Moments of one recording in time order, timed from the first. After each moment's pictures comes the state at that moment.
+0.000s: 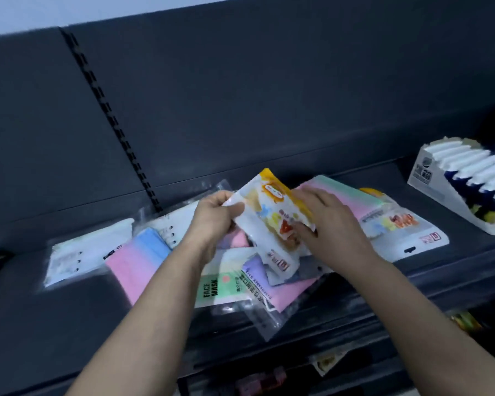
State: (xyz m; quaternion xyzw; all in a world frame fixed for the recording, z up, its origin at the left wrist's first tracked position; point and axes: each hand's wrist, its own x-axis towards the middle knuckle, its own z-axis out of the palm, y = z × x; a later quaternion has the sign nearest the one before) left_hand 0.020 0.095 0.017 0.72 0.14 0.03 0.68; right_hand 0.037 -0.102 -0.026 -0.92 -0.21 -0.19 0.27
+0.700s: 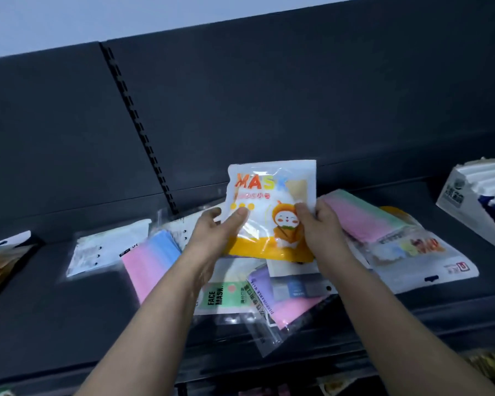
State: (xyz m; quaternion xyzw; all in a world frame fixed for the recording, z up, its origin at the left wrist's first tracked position) left_hand 0.007 0.110 0.005 0.69 0.21 0.08 0.68; right_hand 0.068 -0.056 -0.027 -0.70 -0.03 -0.02 0.71
